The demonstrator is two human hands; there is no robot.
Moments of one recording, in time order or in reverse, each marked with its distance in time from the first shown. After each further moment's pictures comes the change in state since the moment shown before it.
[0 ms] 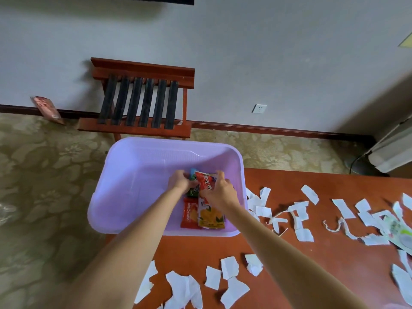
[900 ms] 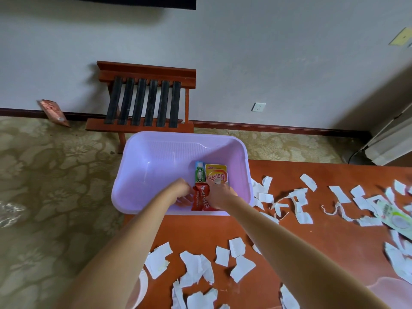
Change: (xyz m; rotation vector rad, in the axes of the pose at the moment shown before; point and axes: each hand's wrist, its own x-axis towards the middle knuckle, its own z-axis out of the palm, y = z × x) left_hand -0.045 -0.030 -0.030 0.041 -0.372 -0.149; right_hand -0.026 -0.008 0.023 -0.513 -0.225 -0.032
